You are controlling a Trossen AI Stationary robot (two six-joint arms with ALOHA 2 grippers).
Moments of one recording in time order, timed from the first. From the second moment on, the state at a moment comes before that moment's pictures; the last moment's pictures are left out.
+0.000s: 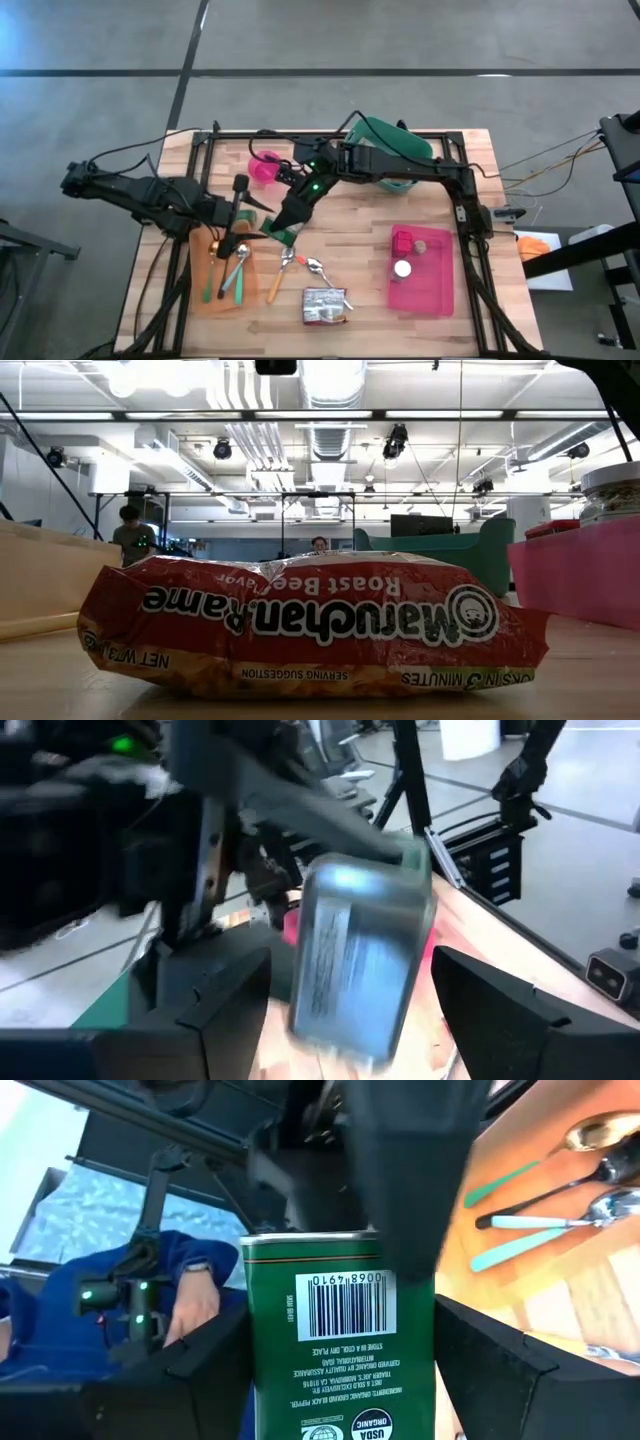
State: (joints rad) left arm -0.26 0.85 0.84 -0.18 -0.08 0.31; right arm -0.06 2.08 2.19 -0.54 -0.71 0.87
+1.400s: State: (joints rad) left arm -0.25 0.84 0.90 -0.20 0.06 0.21; right arm 0.00 2.08 2.19 -0.37 -0.68 0.83
